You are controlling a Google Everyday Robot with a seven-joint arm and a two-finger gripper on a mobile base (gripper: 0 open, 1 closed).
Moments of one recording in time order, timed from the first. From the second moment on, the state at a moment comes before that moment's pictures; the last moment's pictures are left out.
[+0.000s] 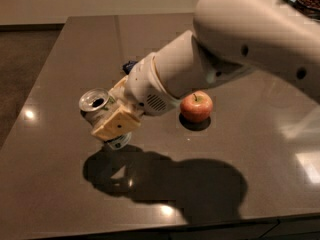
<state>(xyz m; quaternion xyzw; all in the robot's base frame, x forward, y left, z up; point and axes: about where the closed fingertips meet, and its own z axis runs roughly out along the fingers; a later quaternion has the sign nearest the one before) 0.418 0.089 0.929 -0.62 0.66 0.29 0.33</state>
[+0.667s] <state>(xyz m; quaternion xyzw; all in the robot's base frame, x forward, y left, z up) 0.433 0.061 0.931 -0.69 0.66 0.17 0.25</state>
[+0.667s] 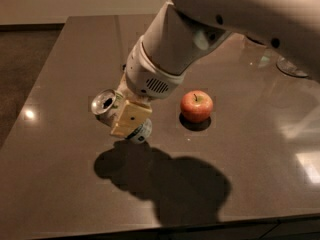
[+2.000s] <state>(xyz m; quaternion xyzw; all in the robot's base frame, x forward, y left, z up) 0.453 0.034 0.884 -0.75 0.64 0.03 0.16</state>
